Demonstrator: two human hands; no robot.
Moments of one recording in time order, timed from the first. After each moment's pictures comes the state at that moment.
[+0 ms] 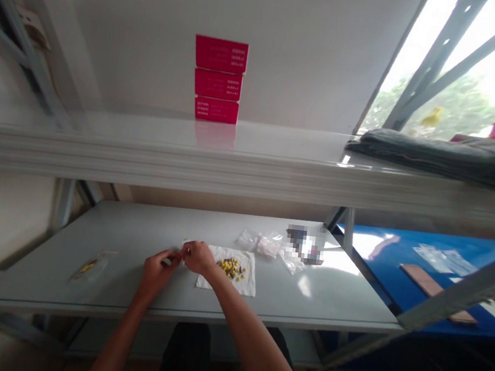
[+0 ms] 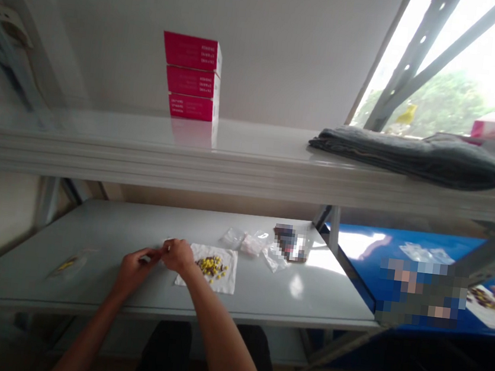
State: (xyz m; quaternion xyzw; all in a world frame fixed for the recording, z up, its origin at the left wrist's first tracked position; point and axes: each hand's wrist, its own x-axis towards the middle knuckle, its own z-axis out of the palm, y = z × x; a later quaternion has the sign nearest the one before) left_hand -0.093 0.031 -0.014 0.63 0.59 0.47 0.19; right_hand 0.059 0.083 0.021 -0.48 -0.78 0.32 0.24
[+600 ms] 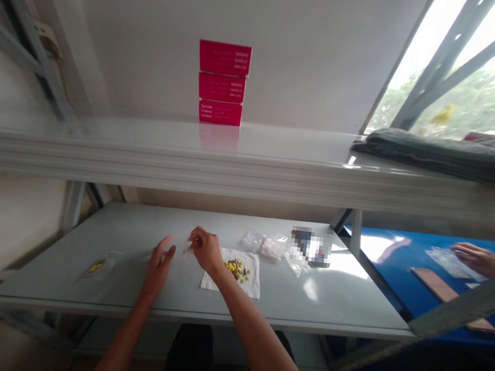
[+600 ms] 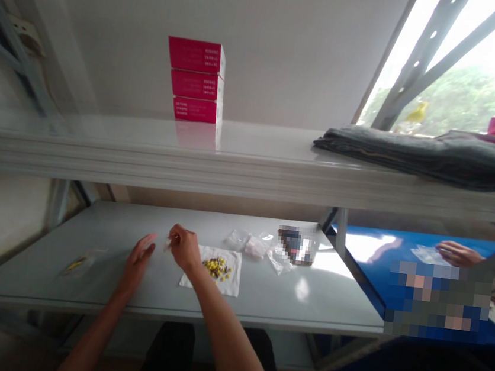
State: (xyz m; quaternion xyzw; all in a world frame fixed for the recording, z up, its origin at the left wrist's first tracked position) left_hand -0.098 0.038 -0.020 0.53 0.58 0.59 0.18; right_hand 0.065 0.086 0.036 -0.39 -0.76 0.31 0.42
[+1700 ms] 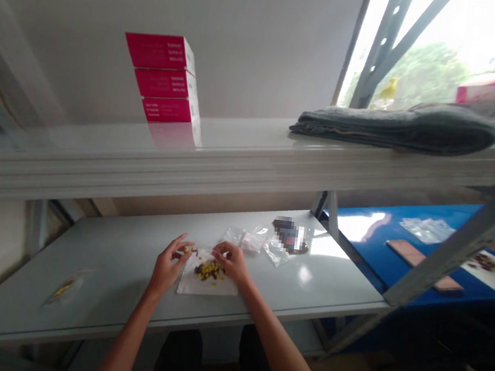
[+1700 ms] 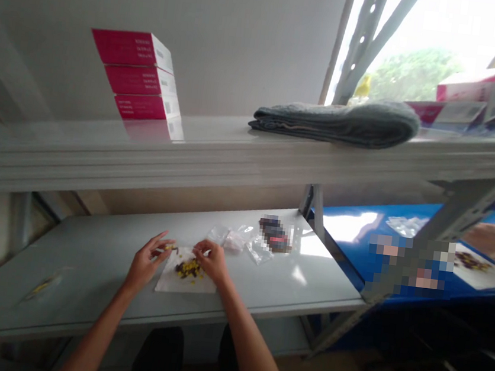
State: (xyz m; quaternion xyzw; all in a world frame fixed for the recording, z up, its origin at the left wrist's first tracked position) left_hand -0.016 0.060 0.007 0.66 0.50 0.49 0.26; right_hand 0.202 0.082 -0.019 -0.42 -0.66 0.35 0.51
